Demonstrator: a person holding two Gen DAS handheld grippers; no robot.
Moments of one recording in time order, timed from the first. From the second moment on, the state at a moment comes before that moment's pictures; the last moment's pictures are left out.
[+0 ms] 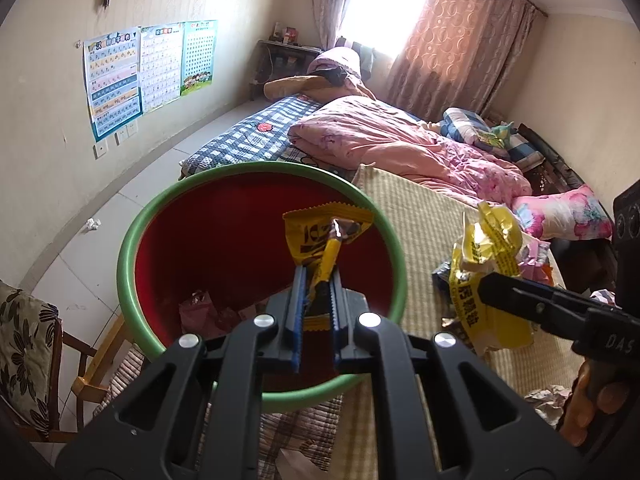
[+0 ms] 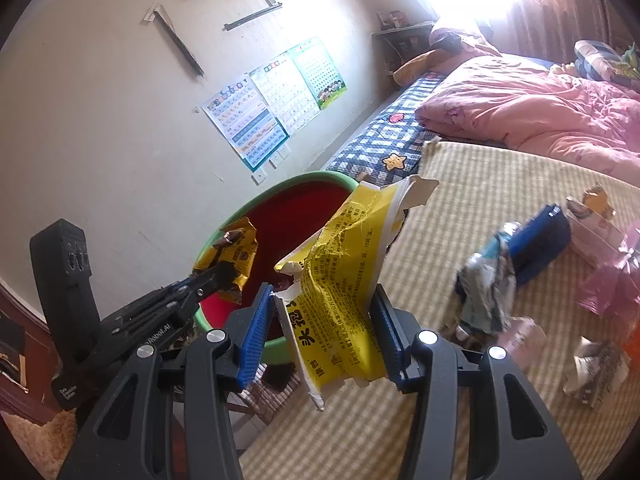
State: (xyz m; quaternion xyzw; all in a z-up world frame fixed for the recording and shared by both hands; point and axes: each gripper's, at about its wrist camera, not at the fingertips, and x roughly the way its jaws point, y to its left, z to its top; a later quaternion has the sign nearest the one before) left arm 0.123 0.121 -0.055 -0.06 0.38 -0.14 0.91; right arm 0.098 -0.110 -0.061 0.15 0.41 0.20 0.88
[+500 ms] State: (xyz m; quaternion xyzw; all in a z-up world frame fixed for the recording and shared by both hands) left arm 0.143 0.154 -0.067 -0.06 0.40 -0.12 0.91; right arm 0.134 -0.063 -0.058 0.14 0.42 0.22 0.87
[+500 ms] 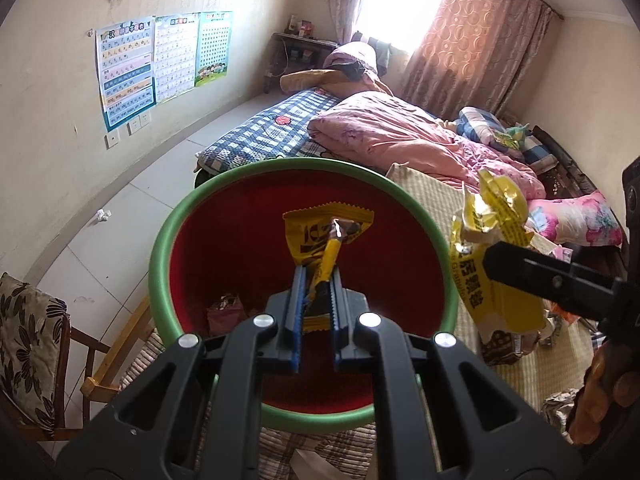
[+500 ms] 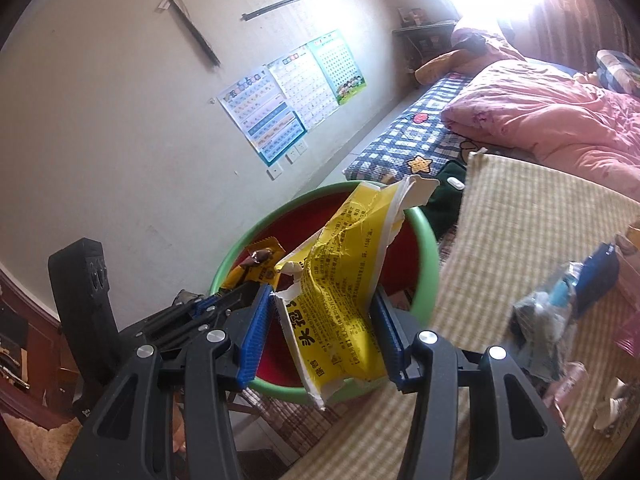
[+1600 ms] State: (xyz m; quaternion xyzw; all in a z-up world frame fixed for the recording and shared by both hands) left arm 0.124 0.147 -0.054 -0.08 0.37 -0.10 0.92; right arm 0.114 -0.071 -0.037 0.14 0.38 0.22 0.89
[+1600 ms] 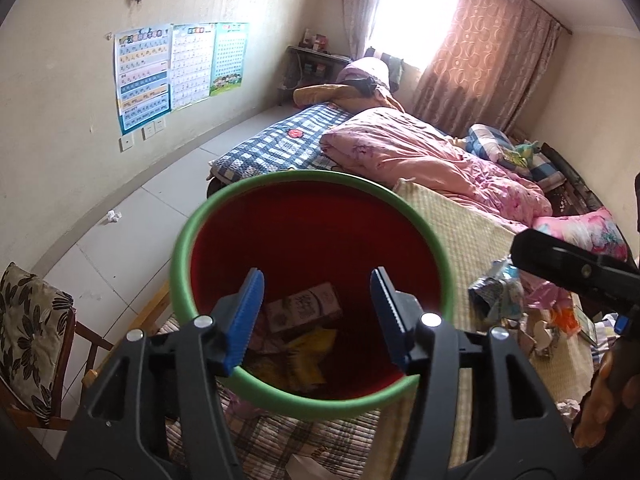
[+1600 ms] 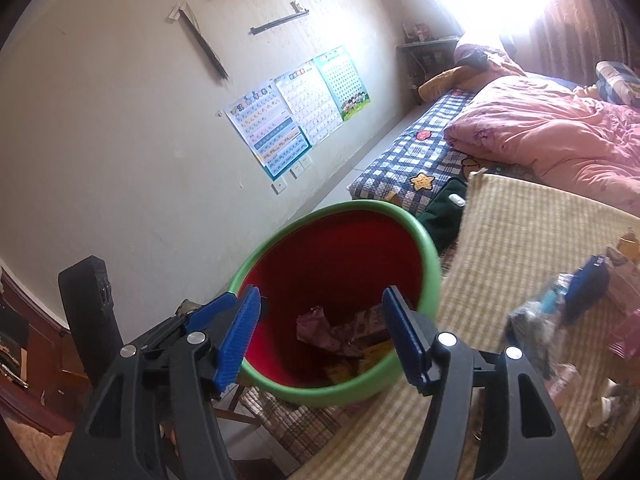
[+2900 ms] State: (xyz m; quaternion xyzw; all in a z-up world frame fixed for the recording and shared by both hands) left arm 0.060 -0.024 -0.111 -0.03 0.48 -0.17 0.86; right arm 0.015 -0.258 -0.067 0.15 0.42 0.13 0.88
